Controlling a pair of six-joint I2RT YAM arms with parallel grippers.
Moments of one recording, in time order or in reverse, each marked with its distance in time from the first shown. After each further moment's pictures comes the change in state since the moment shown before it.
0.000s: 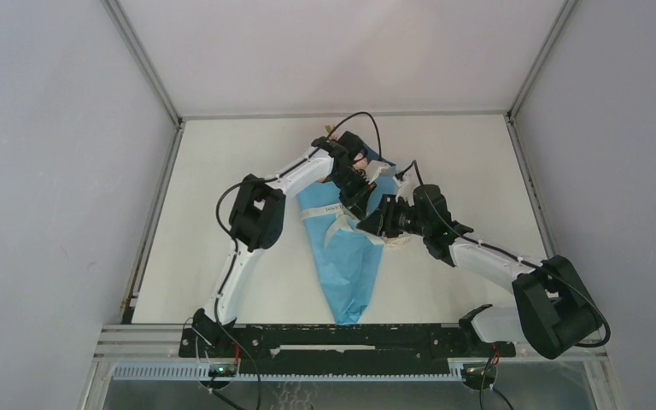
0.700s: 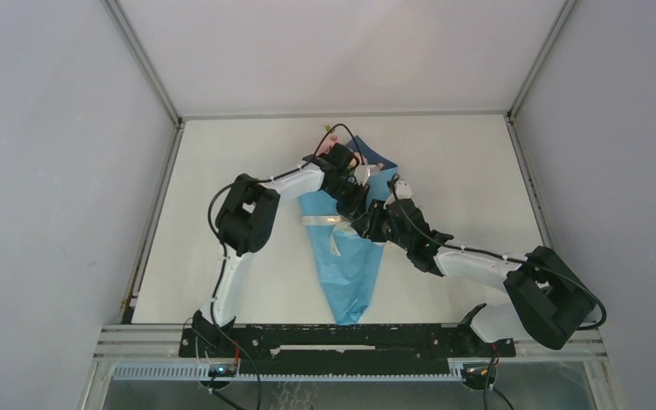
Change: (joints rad) left arm 0.009 -0.116 -0.346 0.369 0.045 -0.466; right arm 0.221 0.043 -0.021 0.056 0.521 0.082
